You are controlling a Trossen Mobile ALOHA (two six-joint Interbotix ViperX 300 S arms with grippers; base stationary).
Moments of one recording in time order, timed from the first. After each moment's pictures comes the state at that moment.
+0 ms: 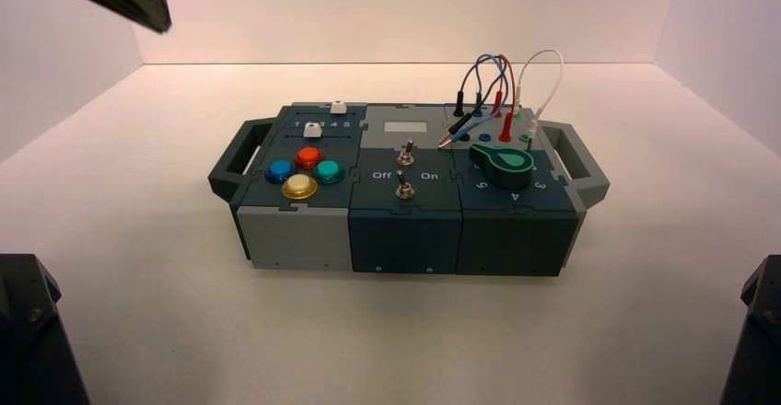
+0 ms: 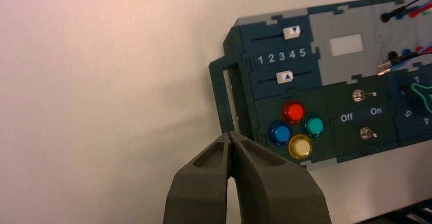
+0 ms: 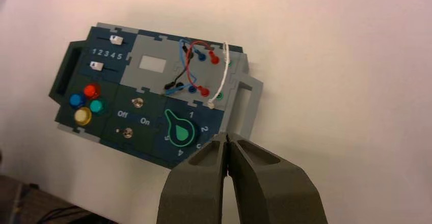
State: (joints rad) left arm -0.31 -0.61 0.92 -0.10 0.83 -0.06; right arm 0.22 -0.95 0.96 0.22 0.93 -0.02
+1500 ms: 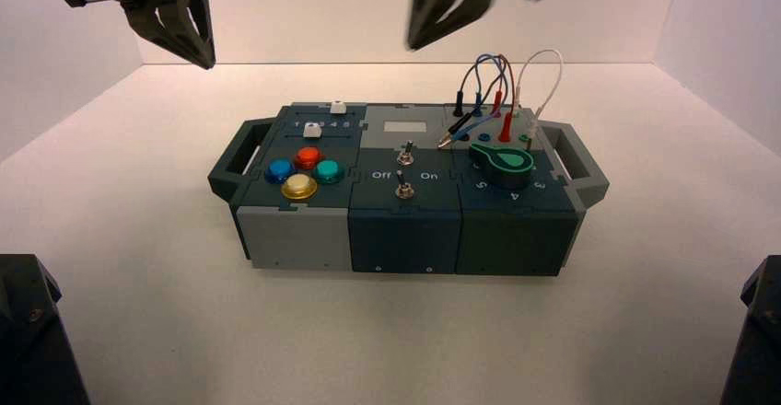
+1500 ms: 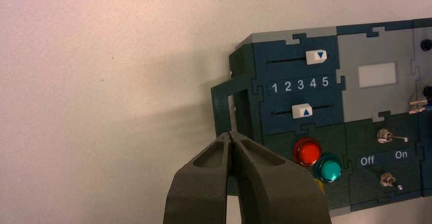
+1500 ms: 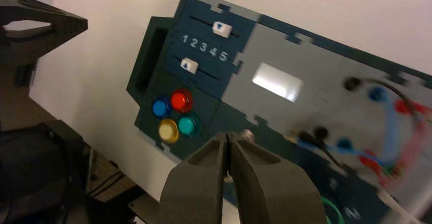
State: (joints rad) left arm -0.31 -0.34 0.88 -0.12 0.64 -0.10; right arm 0.65 -0.09 0.62 0.48 0.64 -0.02
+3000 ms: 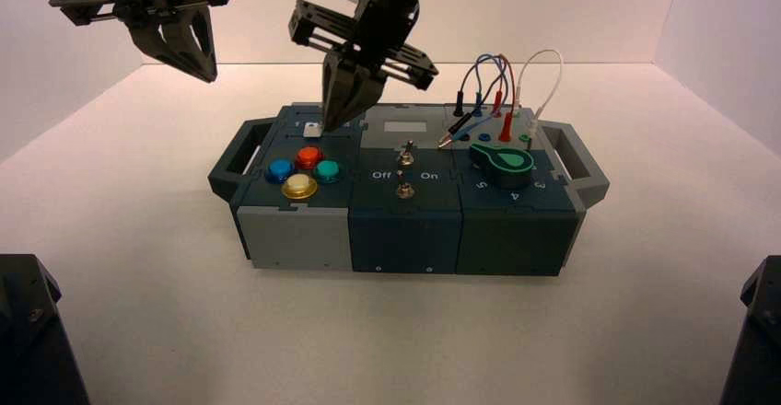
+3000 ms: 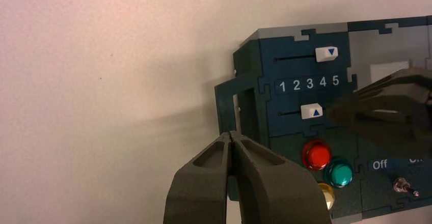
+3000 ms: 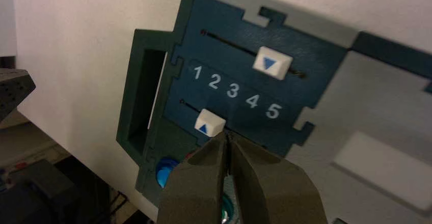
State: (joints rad) left arm -0.31 -0.32 0.93 -0.12 0.56 -0.10; right arm 0.74 0.33 0.37 0.62 0.60 0.00
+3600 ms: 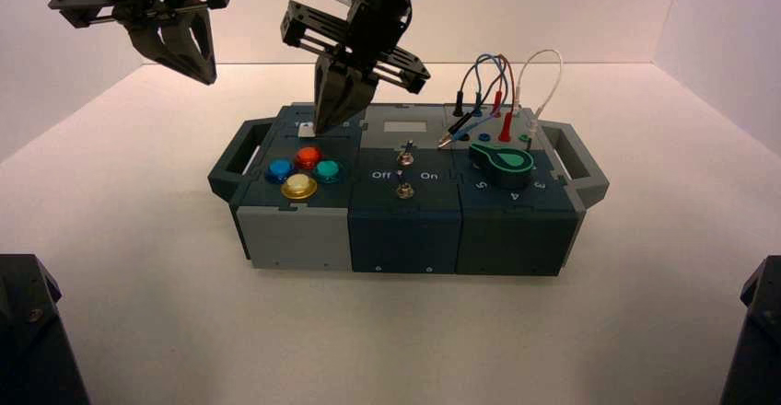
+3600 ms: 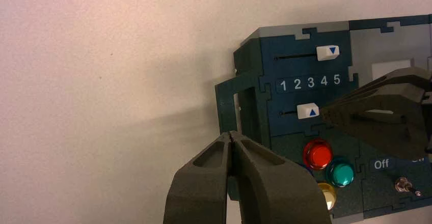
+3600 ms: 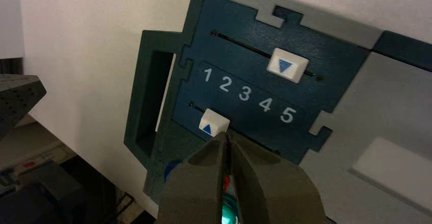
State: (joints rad) left arm -0.31 -0.32 0.93 -0.12 0.56 -0.10; right arm 0.76 0.34 0.36 0.64 0.60 0.00
